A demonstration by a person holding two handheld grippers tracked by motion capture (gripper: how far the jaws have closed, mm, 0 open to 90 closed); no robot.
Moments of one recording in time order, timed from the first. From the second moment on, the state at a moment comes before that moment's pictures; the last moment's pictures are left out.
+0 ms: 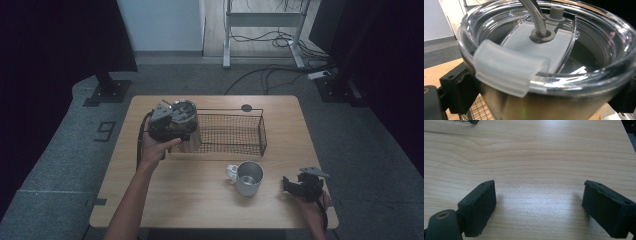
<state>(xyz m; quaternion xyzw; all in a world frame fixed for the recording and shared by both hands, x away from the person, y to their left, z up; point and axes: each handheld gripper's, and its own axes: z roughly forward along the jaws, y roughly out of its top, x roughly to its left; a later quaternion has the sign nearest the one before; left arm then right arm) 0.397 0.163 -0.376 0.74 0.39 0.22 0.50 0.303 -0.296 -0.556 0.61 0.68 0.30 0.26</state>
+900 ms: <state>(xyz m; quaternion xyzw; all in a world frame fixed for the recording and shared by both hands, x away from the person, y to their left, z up) 0.421 0.158 -0.379 0.75 0.39 0.21 0.49 0.303 -0.296 -0.556 0.61 0.68 0.30 0.26</state>
